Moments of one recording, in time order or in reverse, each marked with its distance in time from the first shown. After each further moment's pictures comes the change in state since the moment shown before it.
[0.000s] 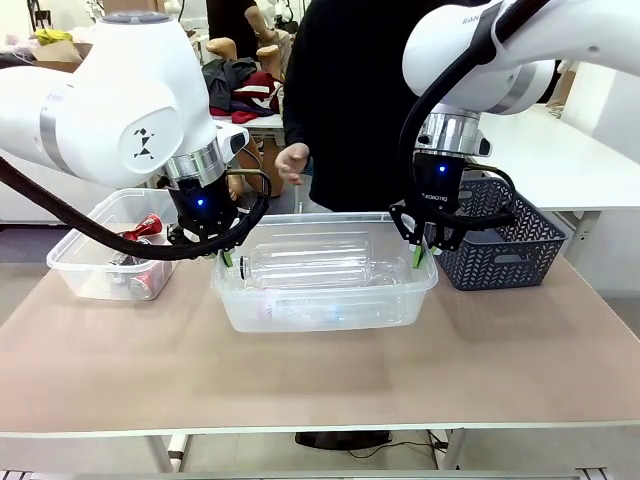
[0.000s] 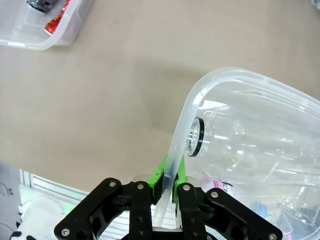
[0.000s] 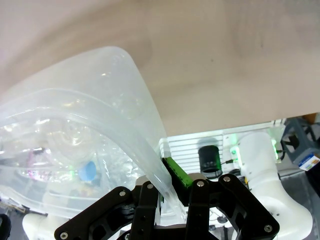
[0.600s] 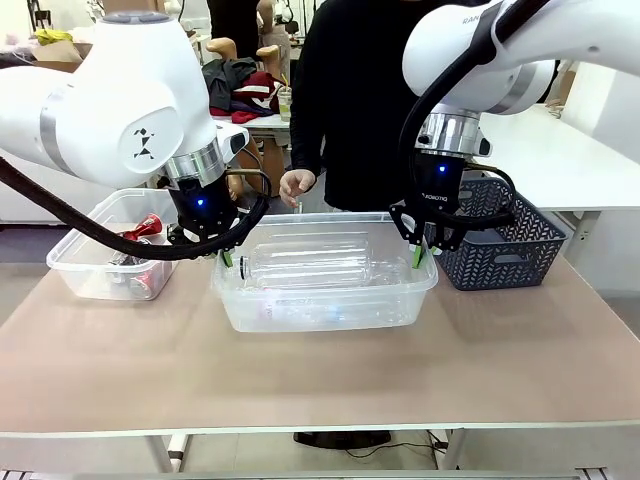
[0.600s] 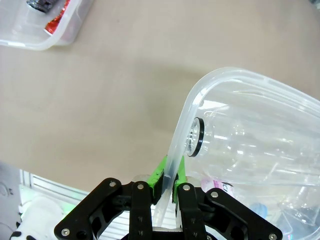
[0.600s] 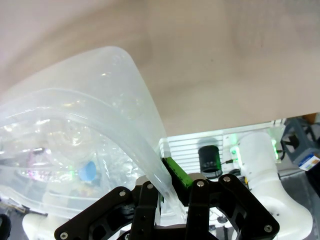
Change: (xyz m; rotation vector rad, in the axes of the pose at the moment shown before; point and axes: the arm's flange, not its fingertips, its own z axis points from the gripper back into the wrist) left arm 0.000 0.000 0.000 0.000 0.000 0.000; right arm 0.000 0.000 0.000 0.000 0.000 0.000
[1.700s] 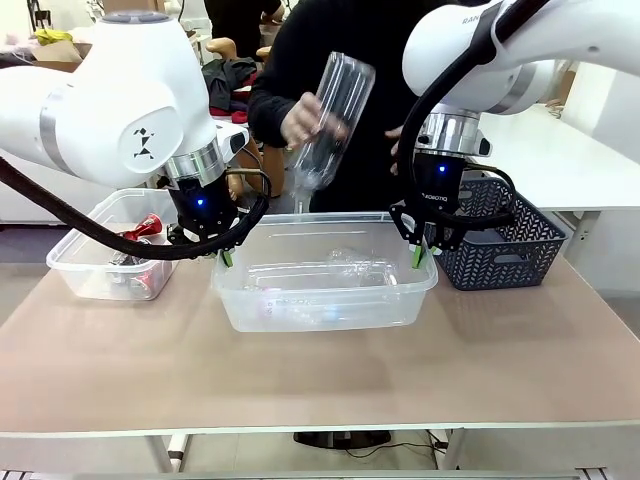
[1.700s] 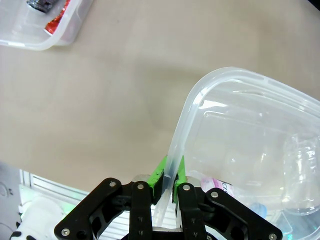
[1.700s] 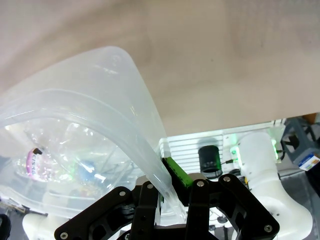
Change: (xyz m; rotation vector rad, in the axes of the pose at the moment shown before) left arm 0.000 0.000 0.000 0.000 -0.001 0.000; right arm 0.000 0.000 0.000 0.000 0.000 0.000
